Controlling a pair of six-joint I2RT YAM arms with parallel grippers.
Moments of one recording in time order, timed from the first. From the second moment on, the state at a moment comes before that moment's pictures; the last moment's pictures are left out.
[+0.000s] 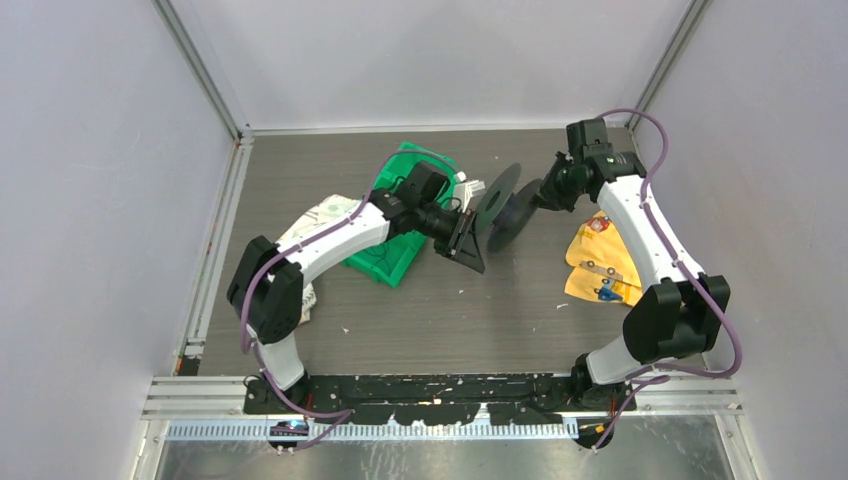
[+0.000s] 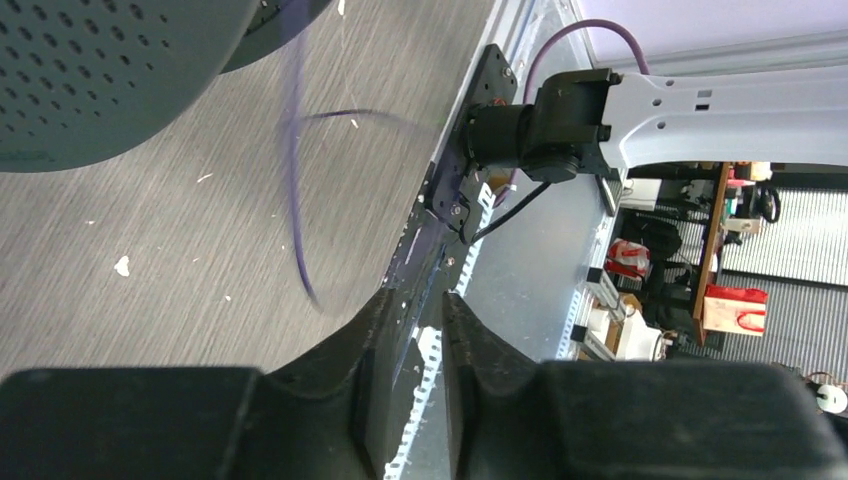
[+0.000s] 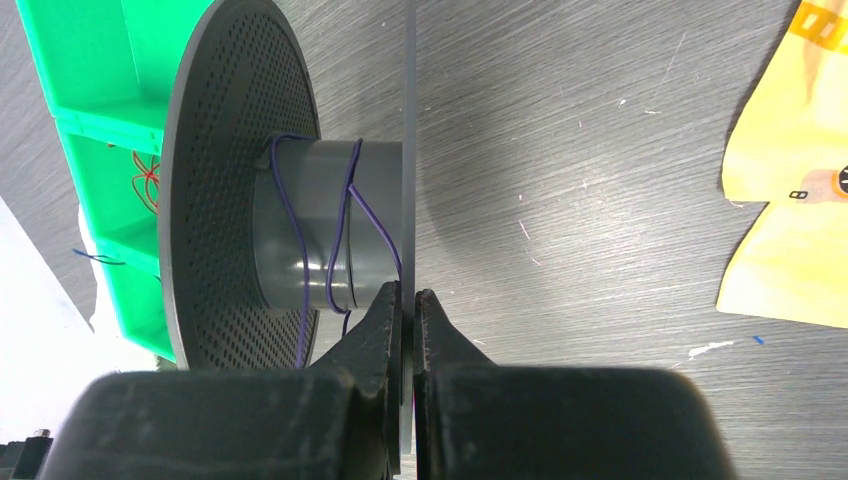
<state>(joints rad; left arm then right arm) -0.75 1.77 1.43 -0.44 0.84 -0.43 0.13 1.51 1.44 -0.88 -0.09 0.67</state>
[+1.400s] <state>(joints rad) -0.63 1.68 1.11 0.07 0.68 -0.72 0.11 1.42 1.49 -0.91 -0.10 0.67</state>
